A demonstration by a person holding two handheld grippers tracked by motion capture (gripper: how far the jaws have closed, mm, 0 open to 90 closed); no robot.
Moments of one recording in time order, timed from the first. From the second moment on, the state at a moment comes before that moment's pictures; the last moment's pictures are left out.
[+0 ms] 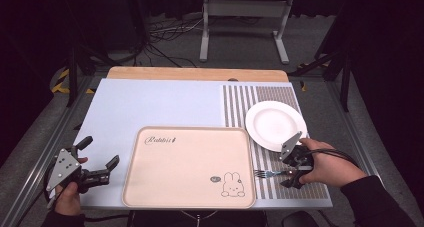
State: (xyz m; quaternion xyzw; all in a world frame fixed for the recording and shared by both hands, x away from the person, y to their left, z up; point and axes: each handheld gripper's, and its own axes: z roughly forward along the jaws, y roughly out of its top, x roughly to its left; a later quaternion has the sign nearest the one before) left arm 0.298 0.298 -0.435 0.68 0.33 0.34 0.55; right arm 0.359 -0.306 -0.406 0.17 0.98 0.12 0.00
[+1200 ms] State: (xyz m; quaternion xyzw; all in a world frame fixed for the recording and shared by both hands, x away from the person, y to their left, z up) left arm 0.299 0.299 -0.435 0.69 0.33 0.34 0.55; right arm 0.368 -0.298 -0.414 0.04 1.00 0.04 0.02
